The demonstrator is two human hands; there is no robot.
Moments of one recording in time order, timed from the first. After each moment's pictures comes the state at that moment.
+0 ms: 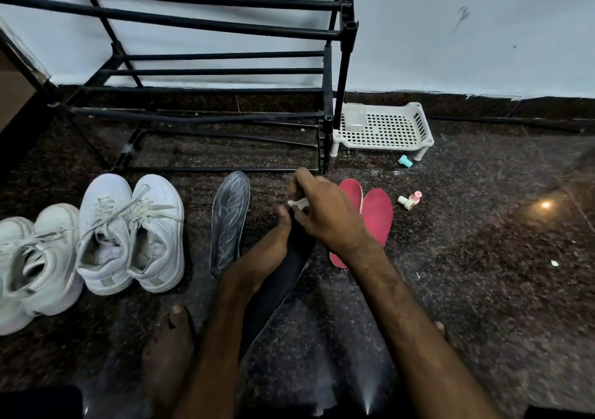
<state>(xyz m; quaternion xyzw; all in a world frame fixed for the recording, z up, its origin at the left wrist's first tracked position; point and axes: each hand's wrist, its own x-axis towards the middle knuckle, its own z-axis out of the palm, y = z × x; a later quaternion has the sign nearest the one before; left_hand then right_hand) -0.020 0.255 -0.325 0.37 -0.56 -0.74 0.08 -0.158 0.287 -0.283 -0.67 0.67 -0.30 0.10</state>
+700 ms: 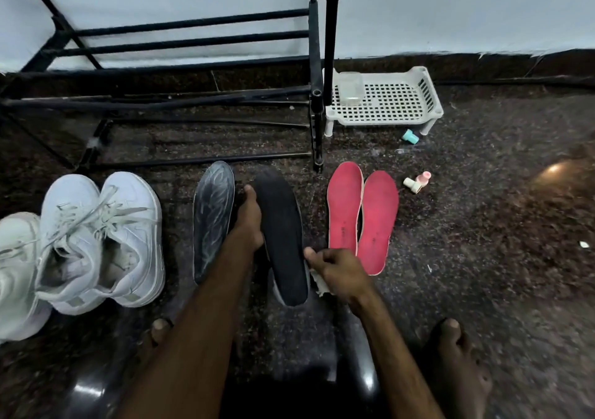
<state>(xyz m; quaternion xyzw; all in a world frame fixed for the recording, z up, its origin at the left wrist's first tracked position) -0.069 0.157 -0.443 0.57 -0.26 -0.75 0.21 -0.164 0.339 -0.426 -0.26 0.75 -0.38 0.48</state>
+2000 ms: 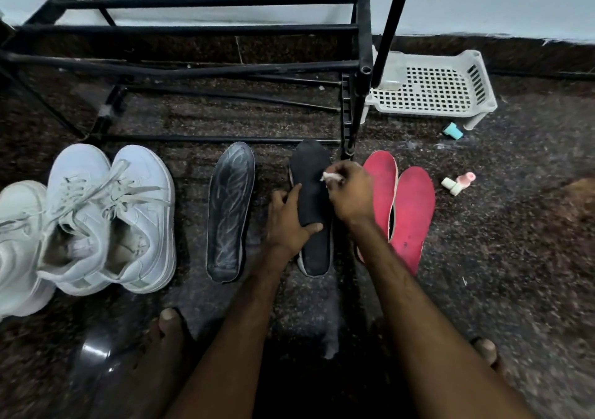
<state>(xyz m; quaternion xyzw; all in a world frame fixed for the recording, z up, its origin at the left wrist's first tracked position) -0.064 0.182 -0.478 0.51 -0.77 -0.36 0.10 -0.206 0.205 -0.448 -0.38 0.81 -0.42 0.18</state>
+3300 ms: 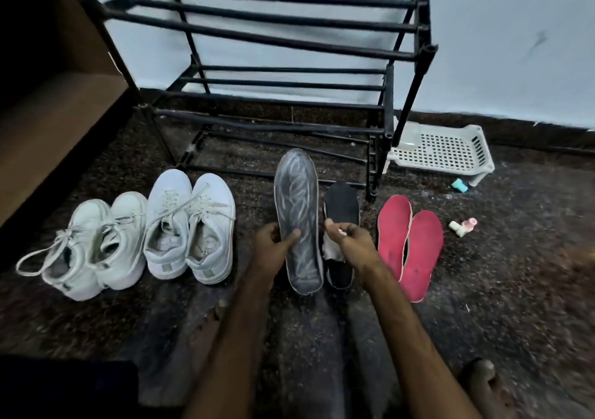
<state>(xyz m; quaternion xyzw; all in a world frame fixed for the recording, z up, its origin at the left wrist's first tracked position) 0.040 0.215 -0.373 0.55 -0.52 -0.57 0.32 -0.118 0.267 -0.361 -0.23 0.68 -0.51 0.48</state>
